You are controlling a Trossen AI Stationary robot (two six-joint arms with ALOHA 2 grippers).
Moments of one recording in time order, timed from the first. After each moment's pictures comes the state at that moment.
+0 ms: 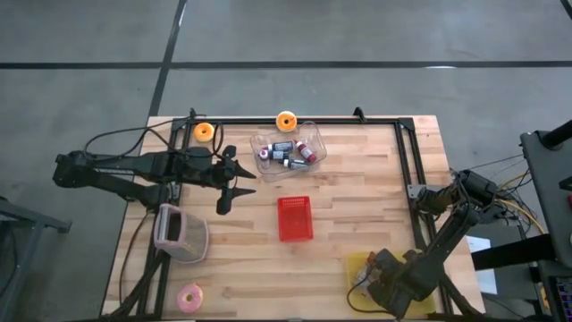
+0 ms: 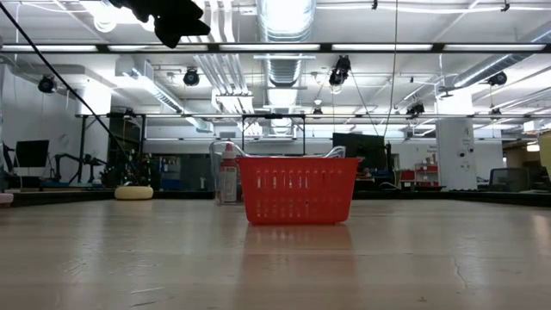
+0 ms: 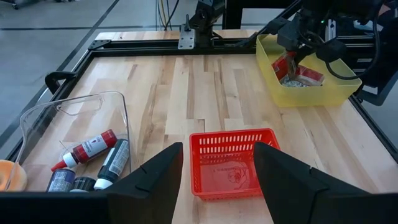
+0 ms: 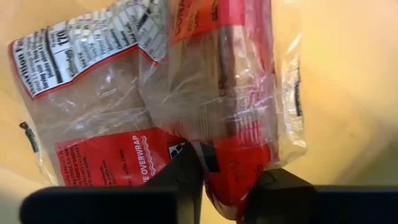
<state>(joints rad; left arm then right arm) 0.00 0.99 0.85 -0.32 0.01 0.03 1.00 1.74 1.09 -0.95 0.00 1.97</state>
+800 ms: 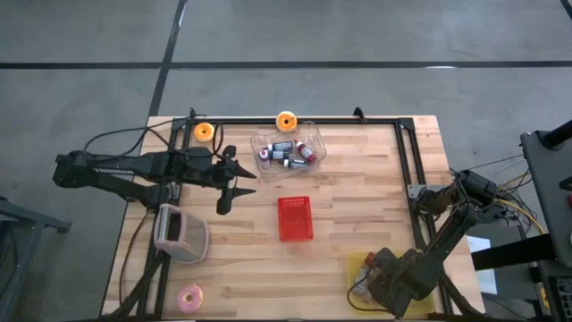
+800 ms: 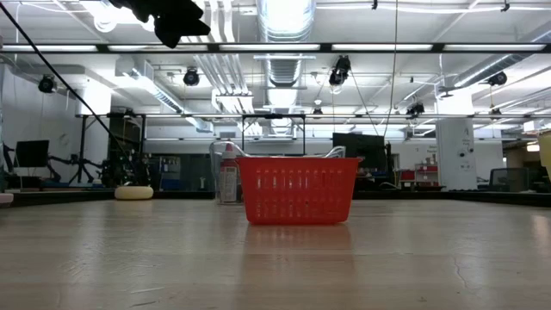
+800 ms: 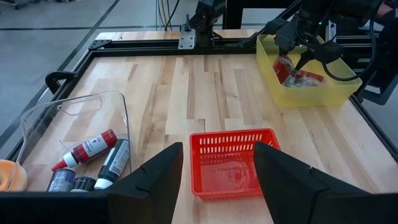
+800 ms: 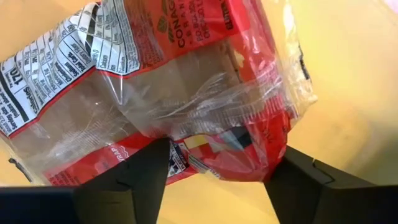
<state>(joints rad) 0.00 0.99 0.85 -0.32 0.01 0.03 1.00 1.74 1.07 -0.95 0.00 1.98</state>
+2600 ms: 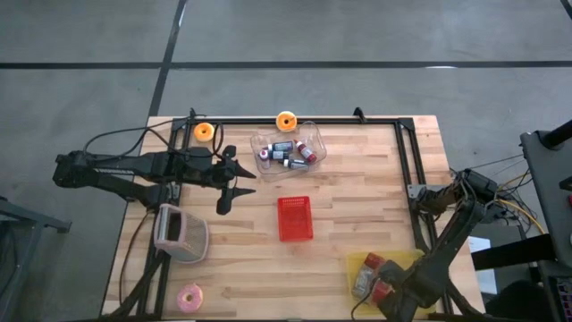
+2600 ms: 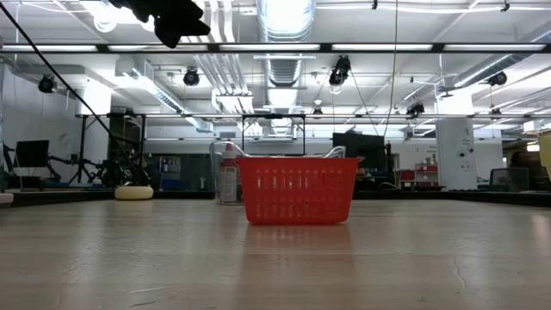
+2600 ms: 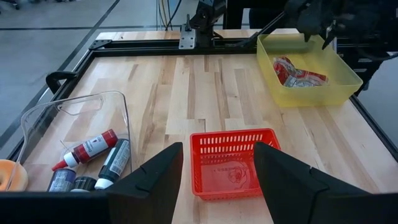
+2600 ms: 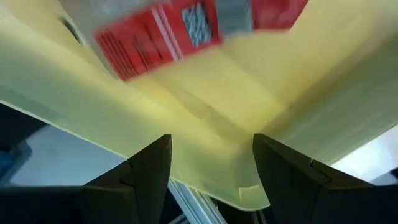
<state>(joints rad) 0.00 0.99 0.85 -0.32 0.00 0.03 1.00 1.72 1.28 -1.07 -0.27 1.91</state>
